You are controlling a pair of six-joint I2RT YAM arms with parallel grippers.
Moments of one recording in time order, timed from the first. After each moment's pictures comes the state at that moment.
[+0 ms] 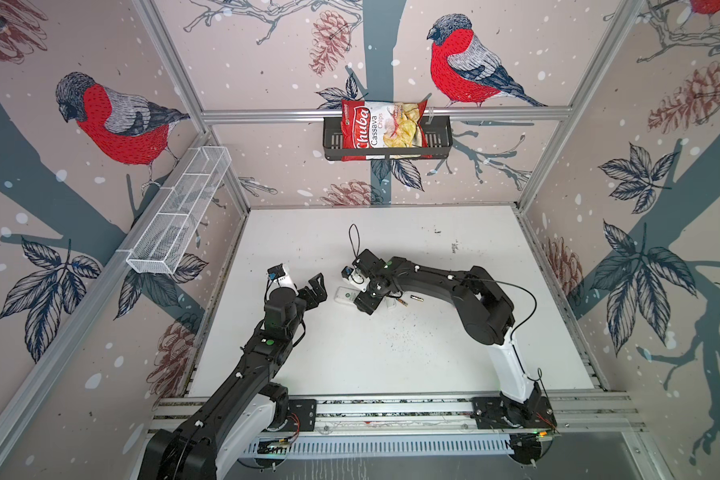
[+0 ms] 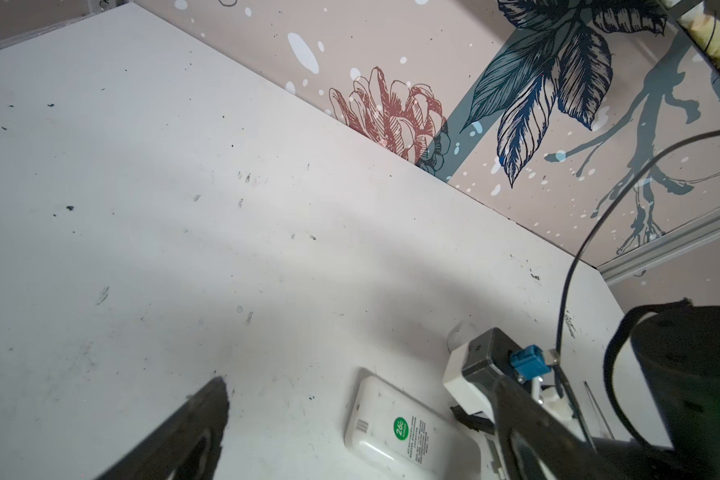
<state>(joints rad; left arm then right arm) -0.27 0.85 0.32 0.18 -0.10 -0.58 0.90 2.17 1.60 -0.65 -0.06 -0.18</state>
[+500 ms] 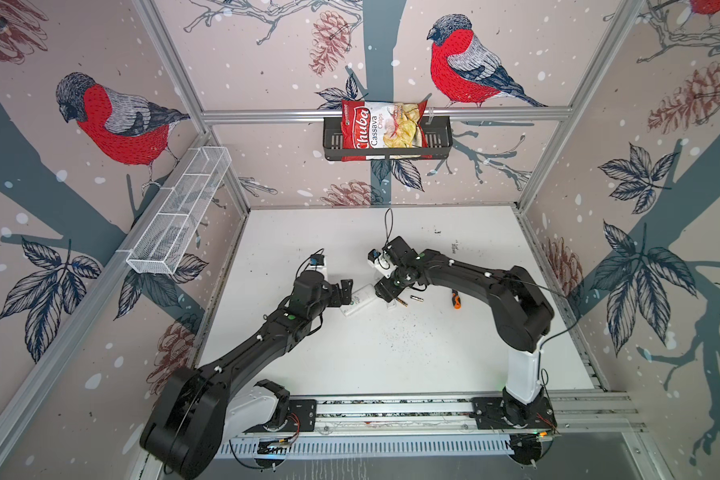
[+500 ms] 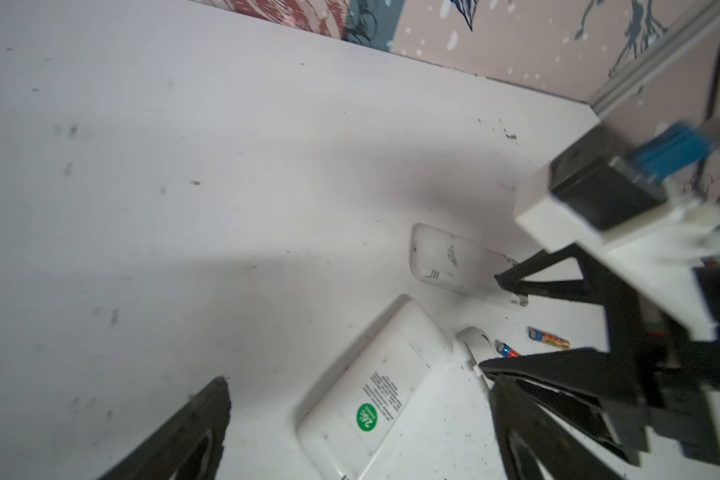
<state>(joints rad) -0.47 1.18 0.55 0.06 -0.01 -0.38 0.76 1.92 1.38 -0.51 -0.16 -0.12</state>
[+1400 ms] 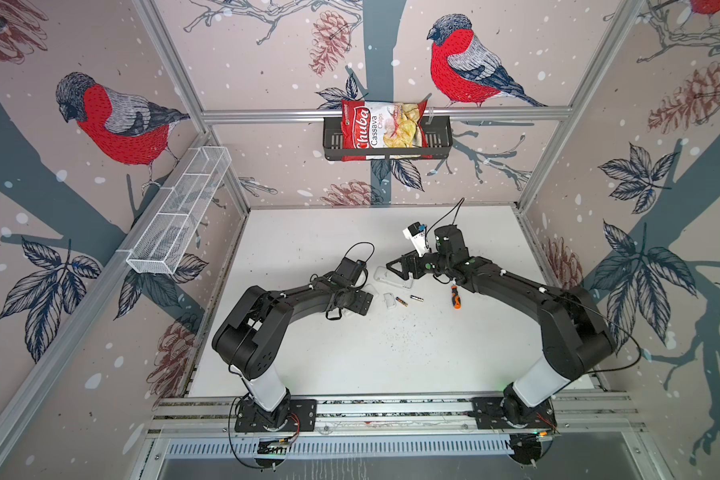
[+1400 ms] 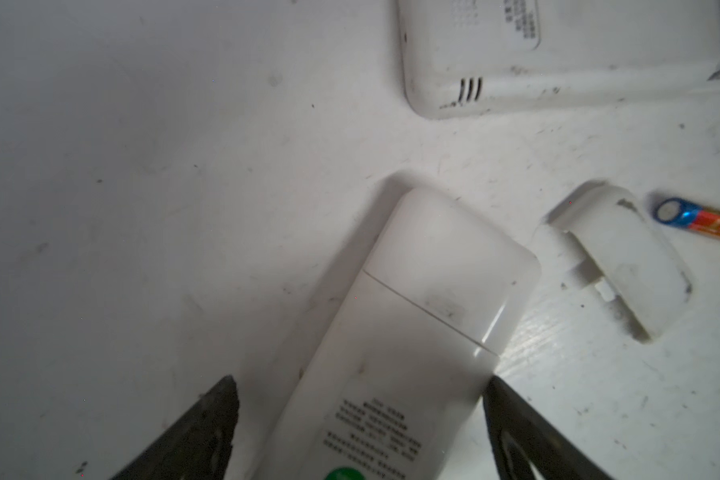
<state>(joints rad) -0.57 1.70 0.90 -0.28 0.00 -0.11 0.54 1.64 1.05 0.00 -0.57 0.16</state>
